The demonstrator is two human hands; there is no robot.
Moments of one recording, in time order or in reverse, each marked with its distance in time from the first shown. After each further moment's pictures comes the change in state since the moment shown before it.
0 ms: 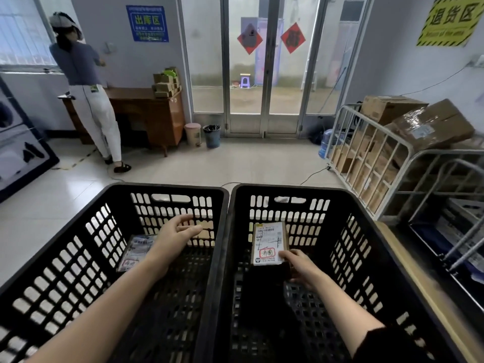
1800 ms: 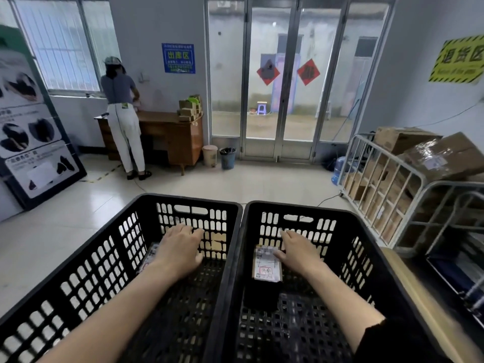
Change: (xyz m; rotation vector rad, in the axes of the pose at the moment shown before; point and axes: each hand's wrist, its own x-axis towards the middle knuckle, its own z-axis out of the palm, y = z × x) left_hand -0.032 0.004 -0.024 1.291 0.101 0.399; right_hand -0.067 -0.079 0.024 -1.368 0.247 -0.647
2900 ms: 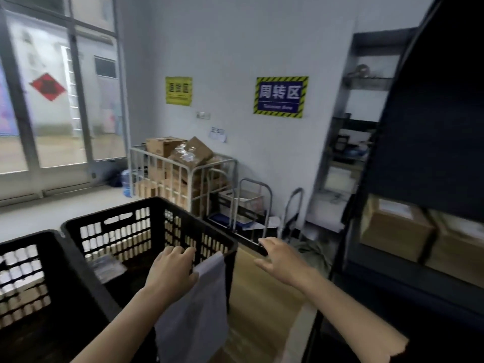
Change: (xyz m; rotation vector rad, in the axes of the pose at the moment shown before) left_hand -0.185 0.131 -0.072 -0.340 0.069 0.924; right_hand -0.426 -0.090 -0.102 -0.004 0.170 0.853
